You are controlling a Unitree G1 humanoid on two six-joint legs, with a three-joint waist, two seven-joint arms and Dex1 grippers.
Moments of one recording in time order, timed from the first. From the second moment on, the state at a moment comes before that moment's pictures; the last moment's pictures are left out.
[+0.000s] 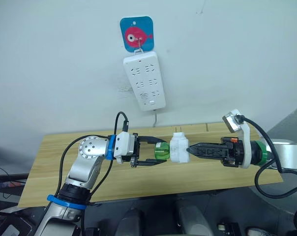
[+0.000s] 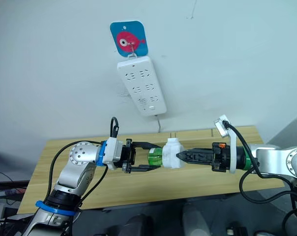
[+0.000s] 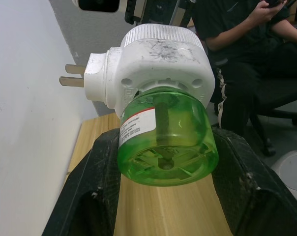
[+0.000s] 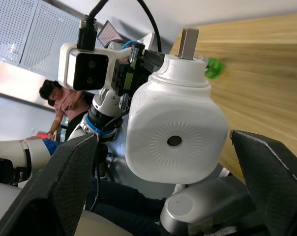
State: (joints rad) left arm -0.34 0.48 -0.16 -0.02 -0.39 -0.16 -1.34; right arm -0.35 -0.96 0.03 -0.29 1.94 1.14 0.19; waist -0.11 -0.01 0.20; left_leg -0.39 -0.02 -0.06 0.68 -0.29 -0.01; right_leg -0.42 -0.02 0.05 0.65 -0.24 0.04
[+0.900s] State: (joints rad) left arm -0.52 0.67 -0.24 -0.16 -0.57 0.43 -1.38; right arm -0.38 -0.81 0.10 -0.30 1.89 1.13 0.17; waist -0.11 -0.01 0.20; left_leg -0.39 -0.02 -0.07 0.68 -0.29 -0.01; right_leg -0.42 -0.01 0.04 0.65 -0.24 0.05
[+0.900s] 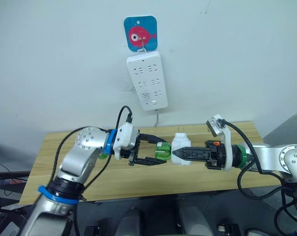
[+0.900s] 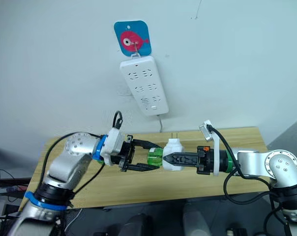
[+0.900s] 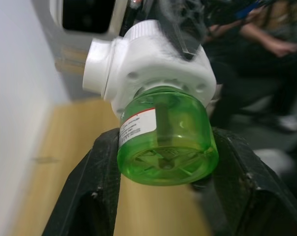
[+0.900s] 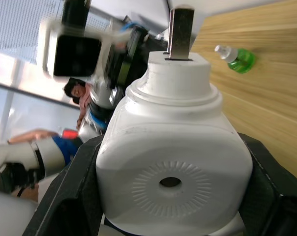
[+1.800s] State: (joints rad) left arm -0.28 0.45 -0.07 -0.10 -0.41 -0.21 -1.31; right arm -0.35 -0.80 0.02 -0.28 1.90 1.08 0.15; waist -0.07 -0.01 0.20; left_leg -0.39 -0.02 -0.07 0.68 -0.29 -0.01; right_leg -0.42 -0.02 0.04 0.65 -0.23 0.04
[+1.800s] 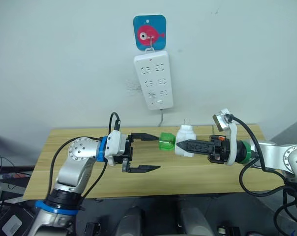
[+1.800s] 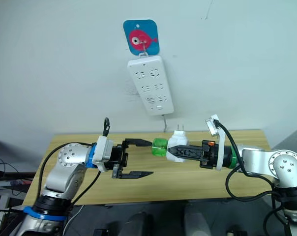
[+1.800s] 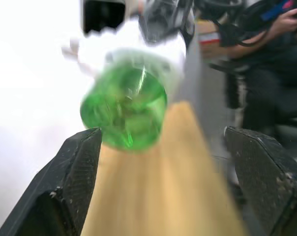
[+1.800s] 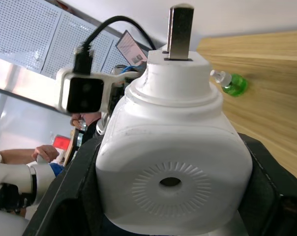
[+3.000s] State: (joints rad) left arm -0.39 0.43 -0.17 0.01 -0.41 -0.30 -1.34; right arm -0.33 -0.85 0.03 -0.33 1.92 1.09 0.14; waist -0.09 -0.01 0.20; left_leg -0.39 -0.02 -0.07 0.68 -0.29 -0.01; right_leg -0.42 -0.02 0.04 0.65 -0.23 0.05
